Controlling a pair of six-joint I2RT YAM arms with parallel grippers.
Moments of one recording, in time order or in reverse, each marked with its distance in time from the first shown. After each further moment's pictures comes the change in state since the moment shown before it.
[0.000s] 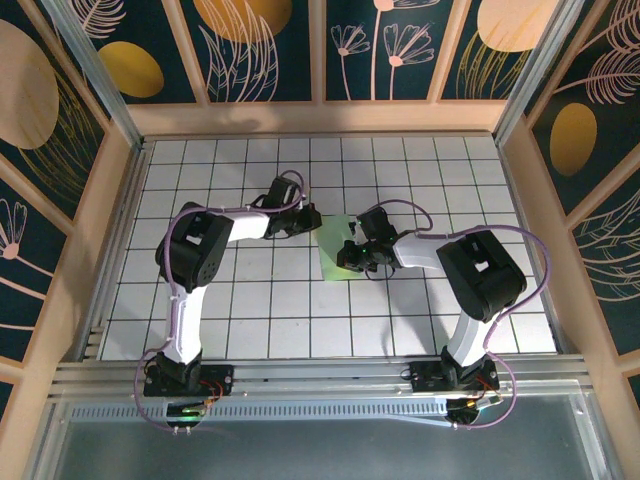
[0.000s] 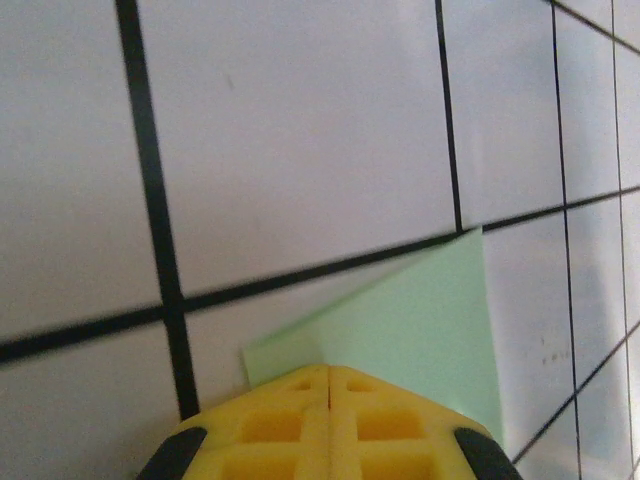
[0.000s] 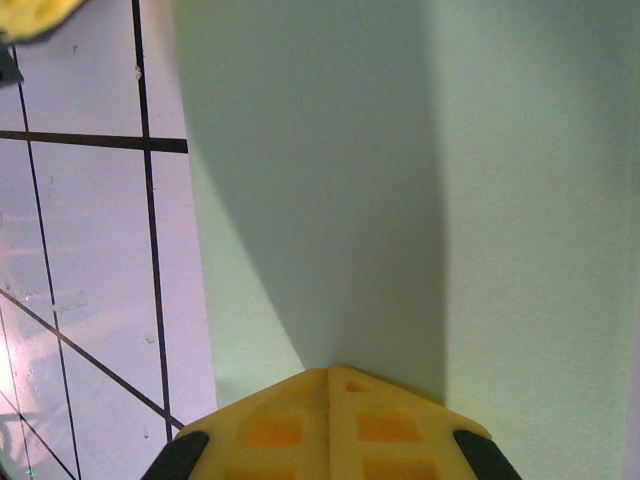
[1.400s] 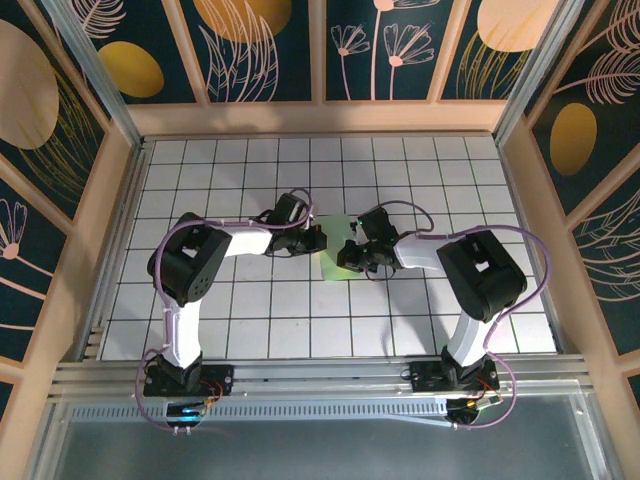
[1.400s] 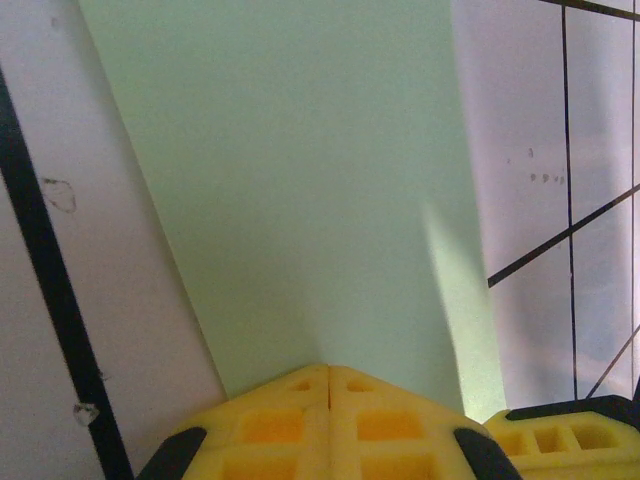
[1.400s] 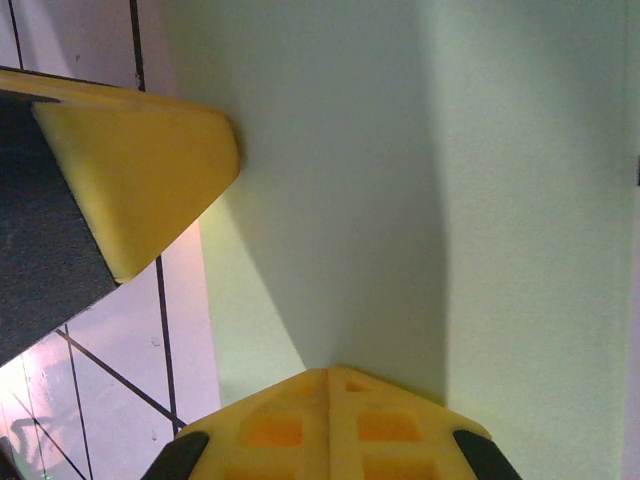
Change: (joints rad) left arm -0.104 -0.131 -0.174 -0.035 0.026 0.013; right arm -0.003 -0.002 -0.010 0.023 -0.011 0.031
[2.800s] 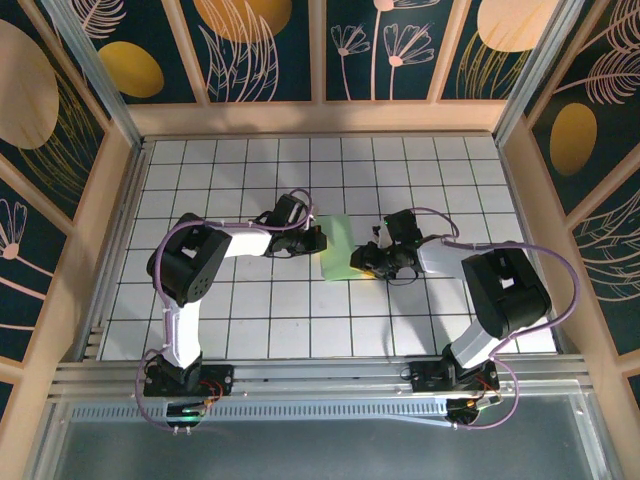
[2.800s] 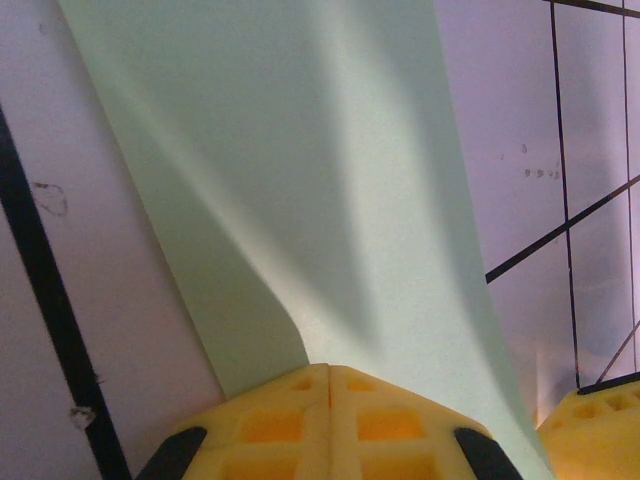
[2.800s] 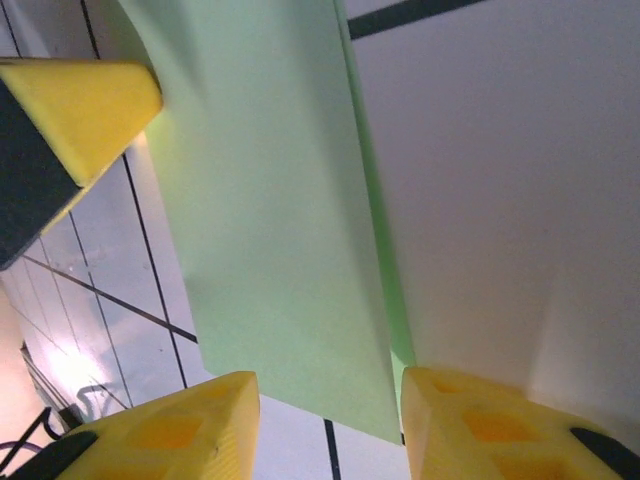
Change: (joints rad) left arm 0.000 -0.002 -0.016 0.027 0.001 0.020; right arm -0.133 -0.155 -0.109 -0.085 -0.138 0.027
